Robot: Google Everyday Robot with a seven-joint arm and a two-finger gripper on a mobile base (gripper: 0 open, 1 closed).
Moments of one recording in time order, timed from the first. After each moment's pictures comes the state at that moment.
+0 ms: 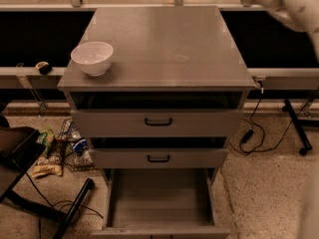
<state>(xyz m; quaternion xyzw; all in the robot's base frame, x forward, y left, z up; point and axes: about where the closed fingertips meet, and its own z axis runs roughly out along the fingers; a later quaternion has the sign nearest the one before) 0.846 -0.199 1.072 -0.23 0.64 0.12 0.72</state>
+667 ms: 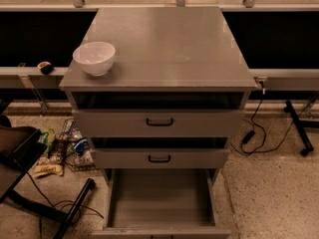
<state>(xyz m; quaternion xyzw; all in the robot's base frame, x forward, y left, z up) 0.685 -0.266 1.175 -0.15 0.62 0.07 0.76</state>
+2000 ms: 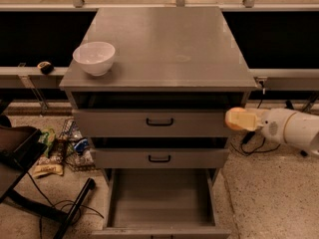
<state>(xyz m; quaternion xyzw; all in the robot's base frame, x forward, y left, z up) 0.575 -0.259 0.772 -0.13 0.84 0.20 0.48</state>
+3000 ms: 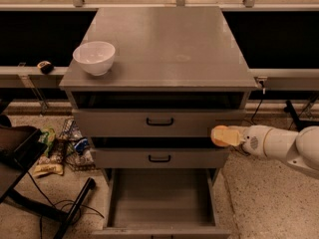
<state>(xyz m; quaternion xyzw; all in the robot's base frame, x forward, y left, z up) 0.574 -0.228 0.689 -0.13 0.86 0.25 0.43</state>
